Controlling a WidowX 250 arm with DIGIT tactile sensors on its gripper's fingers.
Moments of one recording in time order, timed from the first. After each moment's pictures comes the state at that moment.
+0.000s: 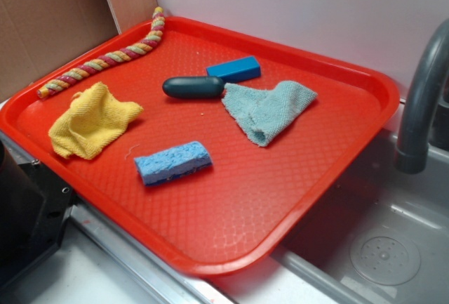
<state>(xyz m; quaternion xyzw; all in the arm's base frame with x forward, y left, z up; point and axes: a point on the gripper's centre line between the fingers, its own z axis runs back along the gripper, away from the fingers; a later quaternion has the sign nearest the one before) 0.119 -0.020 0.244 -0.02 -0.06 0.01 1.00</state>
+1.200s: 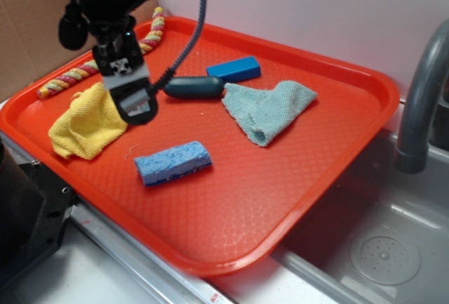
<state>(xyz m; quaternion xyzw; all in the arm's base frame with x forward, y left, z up) 0.143 -0.105 0.140 -0.02 -0.05 -0.24 0.97</state>
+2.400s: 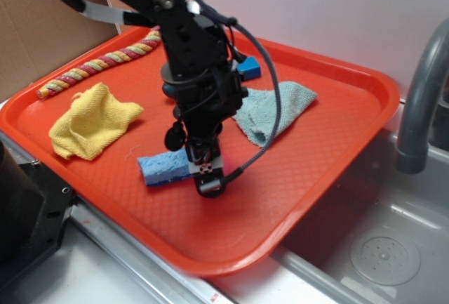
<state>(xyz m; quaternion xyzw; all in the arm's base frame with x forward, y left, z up) 0.172 -0.107 0.014 0.00 0.01 -0.33 0.94</state>
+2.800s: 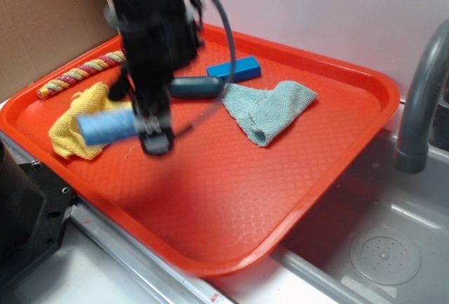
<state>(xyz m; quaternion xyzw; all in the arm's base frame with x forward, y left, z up) 0.163 -0.085 0.106 0.04 0.00 -0.28 0.96</state>
